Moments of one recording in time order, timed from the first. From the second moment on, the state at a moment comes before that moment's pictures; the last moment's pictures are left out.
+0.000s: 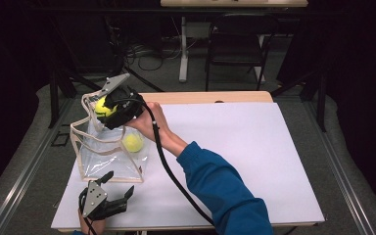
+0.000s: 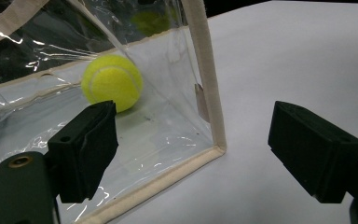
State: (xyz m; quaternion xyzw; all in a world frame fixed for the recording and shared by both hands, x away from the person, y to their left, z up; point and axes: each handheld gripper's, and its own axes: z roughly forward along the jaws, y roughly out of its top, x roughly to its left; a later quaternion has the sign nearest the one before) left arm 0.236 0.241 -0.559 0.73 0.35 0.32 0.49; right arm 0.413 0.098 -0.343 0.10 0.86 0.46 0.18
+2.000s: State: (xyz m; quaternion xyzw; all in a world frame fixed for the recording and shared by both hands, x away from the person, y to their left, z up) left arm 0.236 0.241 -0.559 0.73 0.35 0.32 0.49; right arm 0.416 0.114 -0.354 0.09 0.89 0.42 0.16
